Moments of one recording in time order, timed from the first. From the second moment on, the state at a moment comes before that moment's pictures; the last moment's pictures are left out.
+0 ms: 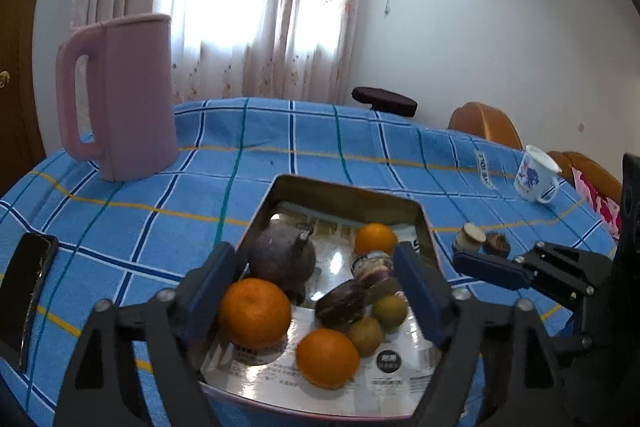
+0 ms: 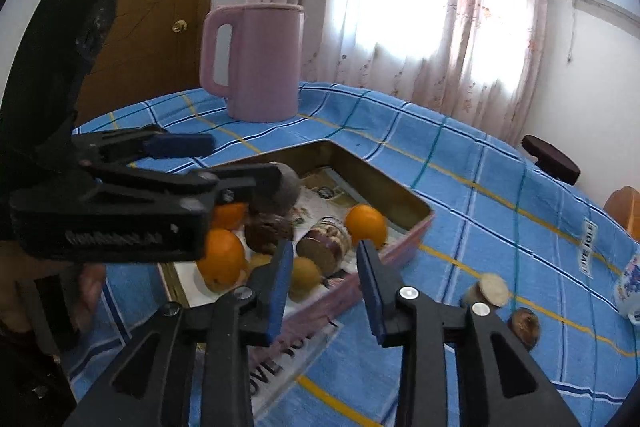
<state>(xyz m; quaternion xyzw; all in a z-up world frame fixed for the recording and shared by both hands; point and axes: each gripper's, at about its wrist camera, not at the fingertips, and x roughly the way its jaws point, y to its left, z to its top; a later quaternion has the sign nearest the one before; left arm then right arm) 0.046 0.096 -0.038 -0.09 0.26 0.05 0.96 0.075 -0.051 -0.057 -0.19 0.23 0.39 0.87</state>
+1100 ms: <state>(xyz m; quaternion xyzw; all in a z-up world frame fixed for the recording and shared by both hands) 0.104 -0.028 -0.035 0.02 0.30 -0.03 0.95 0.189 -0.176 -0.080 -0.08 0.38 0.25 0.88</state>
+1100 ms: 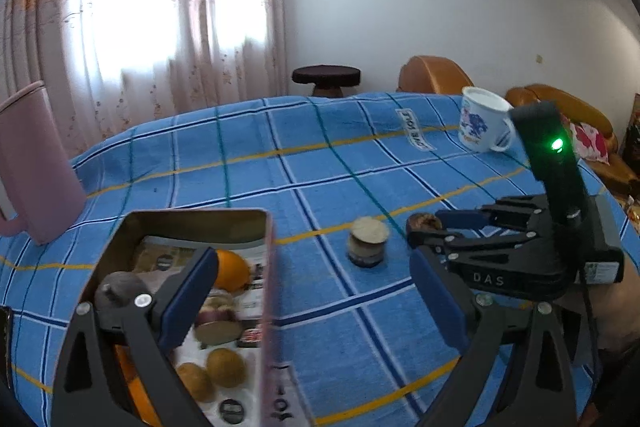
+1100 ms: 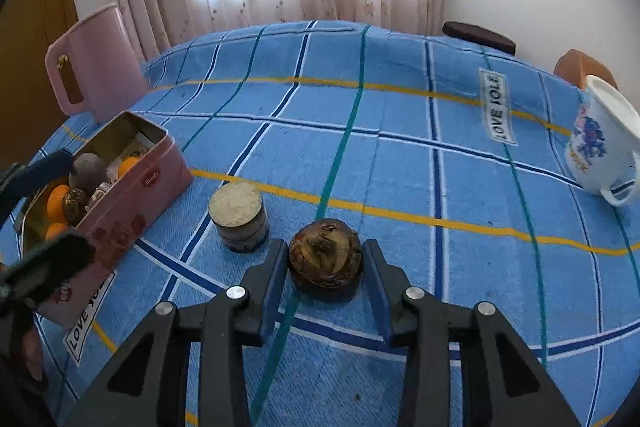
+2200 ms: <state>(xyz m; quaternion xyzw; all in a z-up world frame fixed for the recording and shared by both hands) 0.176 -0.067 -0.072 0.00 0.40 -0.07 0.91 0.166 -0.220 -0.056 -0.05 0.30 0.22 0.93</state>
